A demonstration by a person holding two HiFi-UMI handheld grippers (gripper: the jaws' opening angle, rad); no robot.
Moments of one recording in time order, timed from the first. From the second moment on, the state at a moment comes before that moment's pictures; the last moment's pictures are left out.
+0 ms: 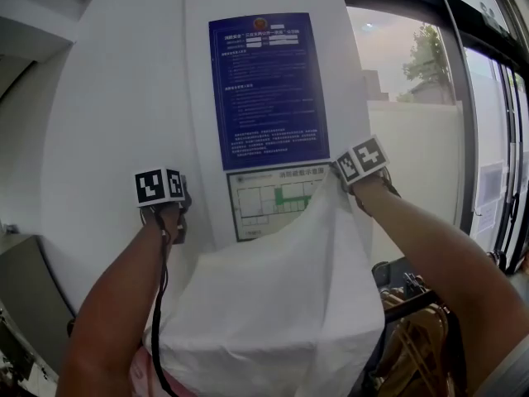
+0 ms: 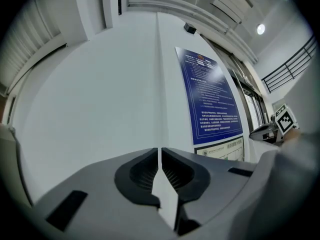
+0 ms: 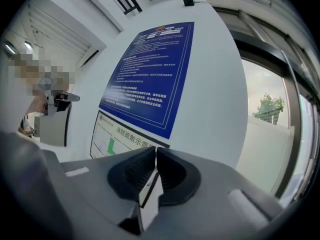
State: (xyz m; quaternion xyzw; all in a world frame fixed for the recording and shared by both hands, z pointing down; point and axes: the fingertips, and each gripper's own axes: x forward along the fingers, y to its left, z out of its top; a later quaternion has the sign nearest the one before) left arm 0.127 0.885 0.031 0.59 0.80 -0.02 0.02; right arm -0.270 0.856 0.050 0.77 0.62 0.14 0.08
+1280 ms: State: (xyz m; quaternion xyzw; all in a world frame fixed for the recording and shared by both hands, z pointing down) left arm 0.075 0.618 0.062 0.52 0.85 -0.06 0.01; right arm -0.140 0.606 0.083 0.85 0.50 0.11 0.12
